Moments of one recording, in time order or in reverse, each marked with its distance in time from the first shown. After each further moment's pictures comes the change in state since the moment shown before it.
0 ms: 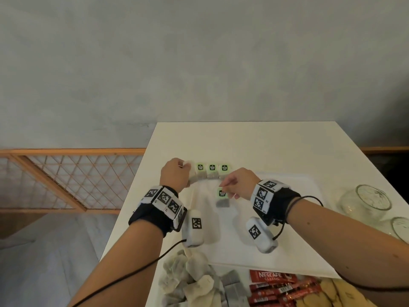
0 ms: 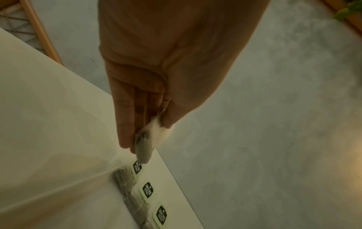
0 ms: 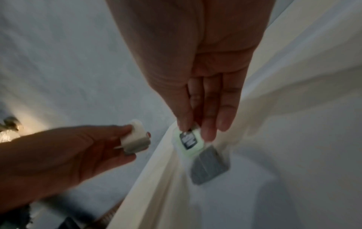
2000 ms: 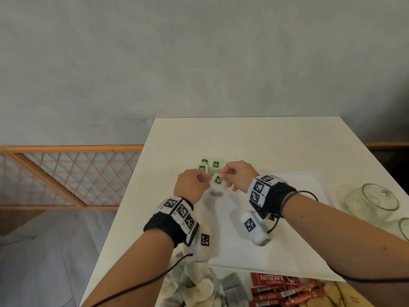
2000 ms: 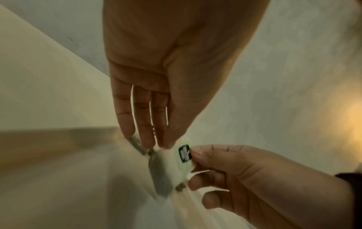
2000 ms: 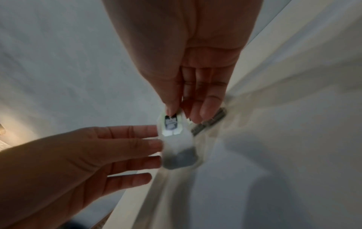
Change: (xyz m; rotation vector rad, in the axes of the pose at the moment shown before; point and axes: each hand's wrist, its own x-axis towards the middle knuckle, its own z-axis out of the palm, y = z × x) left_hand 0.001 -0.029 0.043 0.235 -0.171 0.187; right_hand 0.021 0.000 0.001 0.025 0.127 -0.066
